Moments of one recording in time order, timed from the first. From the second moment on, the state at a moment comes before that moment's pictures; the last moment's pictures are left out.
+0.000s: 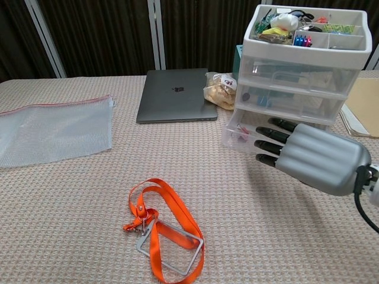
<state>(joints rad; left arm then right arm) -0.10 -1.15 -0.06 -1.62 1.52 1.53 -0.02 0.59 -1.63 -0.05 -1.25 -1.62 1.16 -0.99</state>
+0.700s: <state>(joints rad) -0.10 -1.15 -0.06 -1.62 1.51 1.52 -0.02 0.58 -1.66 0.01 -1.15 -1.54 1.10 -1.08</state>
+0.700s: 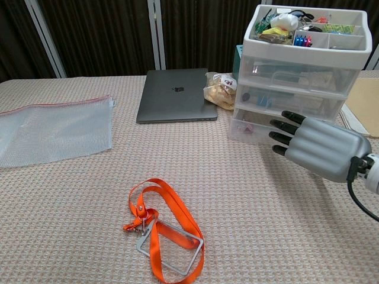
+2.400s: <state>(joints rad) -0.10 -1.15 -0.06 -1.63 1.51 1.52 0.00 0.48 -1.61 0.05 -1.11 -1.37 1.15 -1.05</state>
